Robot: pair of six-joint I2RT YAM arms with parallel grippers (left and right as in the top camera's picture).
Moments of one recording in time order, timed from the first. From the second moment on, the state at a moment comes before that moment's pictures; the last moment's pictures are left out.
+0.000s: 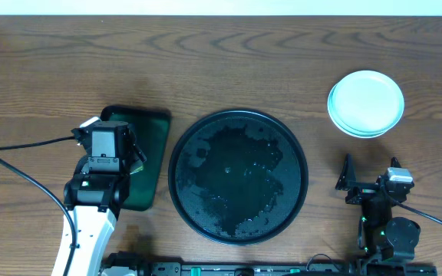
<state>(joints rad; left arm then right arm) -0.05 1.02 0.76 -0.73 -0.34 -0.56 -0.07 0.01 0.01 -0.07 -0.02 0.09</state>
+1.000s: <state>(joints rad) -0.05 0.02 0.19 -0.48 -0.15 -0.21 -0.07 0.01 0.01 -0.07 -0.02 0.09</state>
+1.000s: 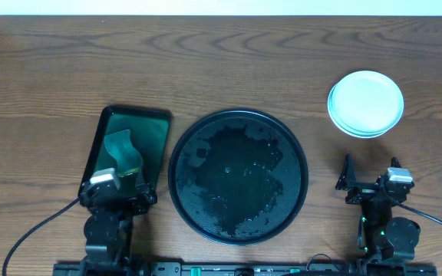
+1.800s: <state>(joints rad) -0.05 0.01 0.04 -0.14 -0.06 -0.02 -0.07 0.01 0.01 -0.07 -0.02 0.09</state>
